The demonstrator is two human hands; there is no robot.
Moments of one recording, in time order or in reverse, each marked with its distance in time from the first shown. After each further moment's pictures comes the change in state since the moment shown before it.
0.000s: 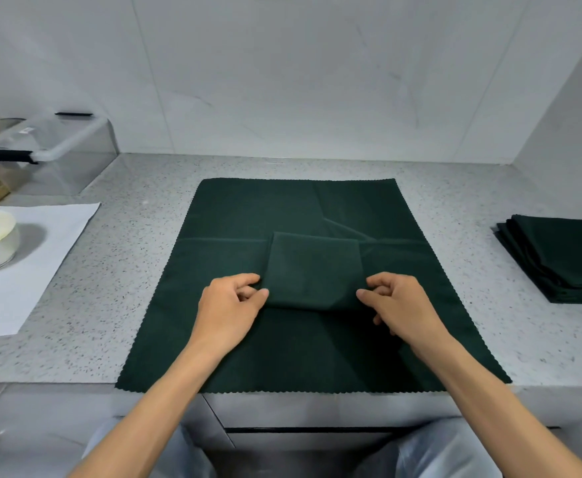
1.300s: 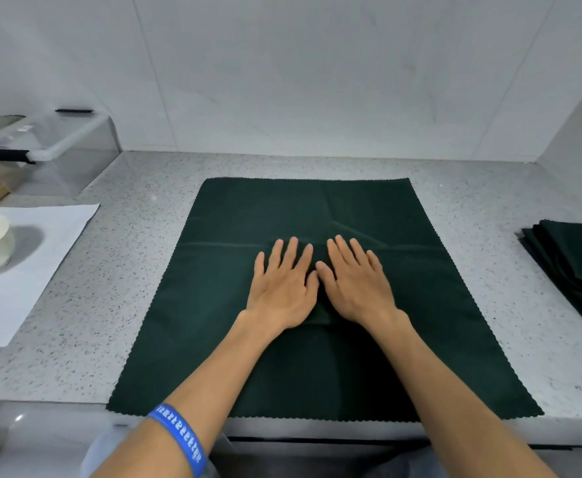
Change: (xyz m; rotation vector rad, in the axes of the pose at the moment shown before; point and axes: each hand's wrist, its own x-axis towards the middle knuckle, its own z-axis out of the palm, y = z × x) left_hand 0.064 0.015 0.070 0.805 -0.213 0.347; right_hand 0.076 -0.012 0.067 -0.856 -0.084 -0.282
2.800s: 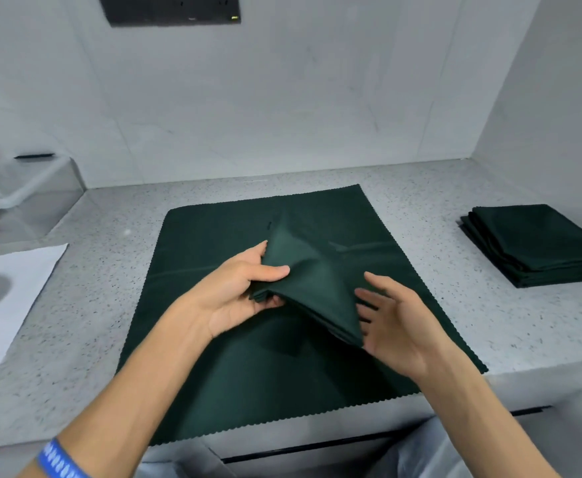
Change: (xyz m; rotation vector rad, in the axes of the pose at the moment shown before) left_hand -0.039 0.013 -0.102 -1.699 -0.505 -0.040; right_hand -0.121 0.038 -0.065 2.130 -0.229 0.539
